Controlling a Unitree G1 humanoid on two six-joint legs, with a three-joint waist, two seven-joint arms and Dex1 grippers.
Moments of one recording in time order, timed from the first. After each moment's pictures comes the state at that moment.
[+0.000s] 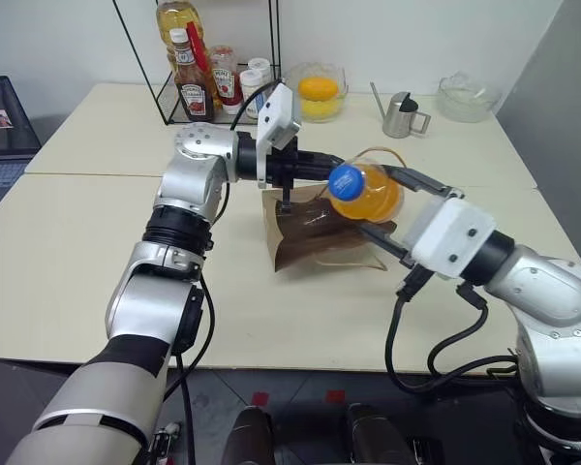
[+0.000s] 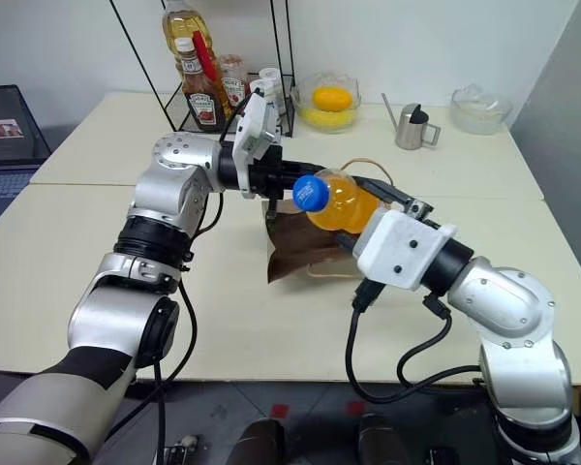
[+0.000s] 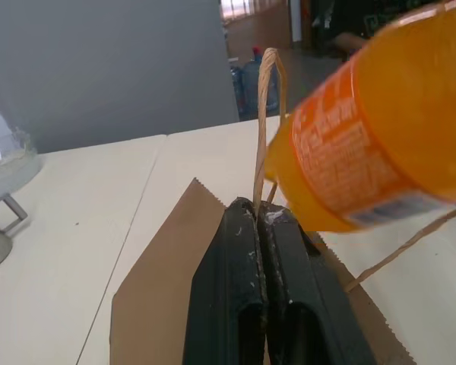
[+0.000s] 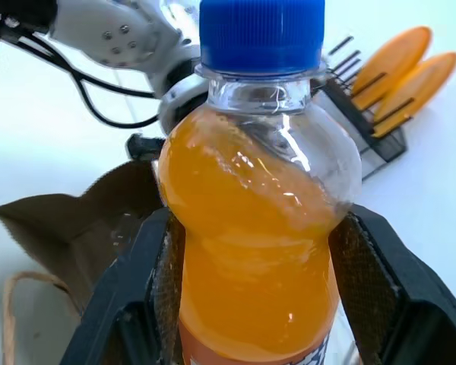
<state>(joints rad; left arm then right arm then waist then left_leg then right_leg) -1.20 0.36 -0.10 0.73 -0.25 0.07 -1.43 -0.40 -0.50 0.02 -0.95 -0.13 0.61 0.75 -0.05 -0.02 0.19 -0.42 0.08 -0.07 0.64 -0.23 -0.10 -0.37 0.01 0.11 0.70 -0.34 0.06</state>
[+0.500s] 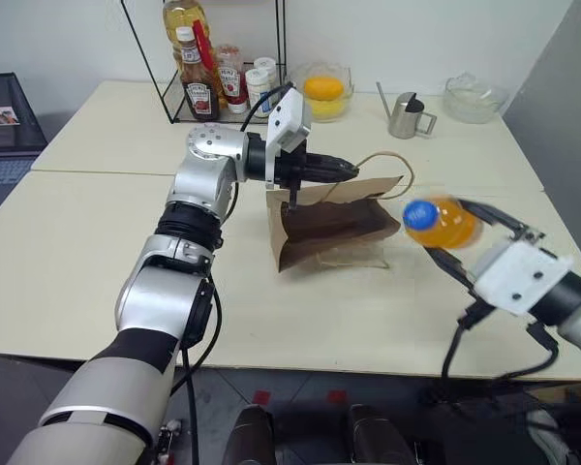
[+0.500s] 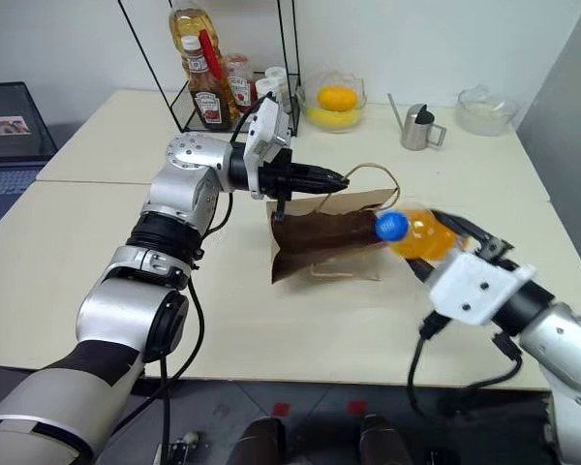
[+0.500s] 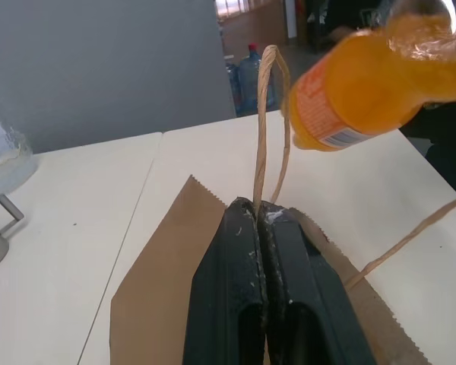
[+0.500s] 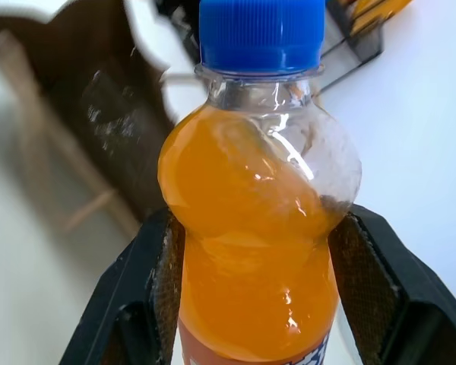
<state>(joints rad) -1.25 0.33 -0.10 0.84 -0.22 -0.02 -1.45 0.06 -0.67 -0.33 -0.98 -0.11 0.38 0.77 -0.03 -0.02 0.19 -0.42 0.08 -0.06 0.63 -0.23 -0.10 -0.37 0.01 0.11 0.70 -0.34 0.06</state>
